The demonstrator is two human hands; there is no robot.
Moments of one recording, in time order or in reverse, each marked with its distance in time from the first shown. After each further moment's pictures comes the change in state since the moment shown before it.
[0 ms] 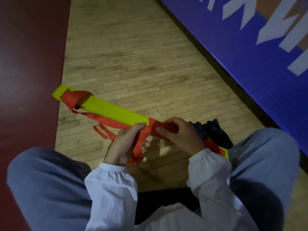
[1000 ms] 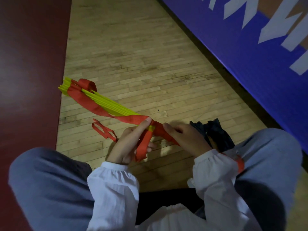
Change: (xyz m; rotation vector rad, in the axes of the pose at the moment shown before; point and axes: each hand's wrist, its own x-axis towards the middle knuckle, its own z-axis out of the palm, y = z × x) left_hand -0.003 0.006 0.008 0.037 -0.078 -0.008; right_hand -0.005 0.001 -0.011 -0.113 -0.142 0.063
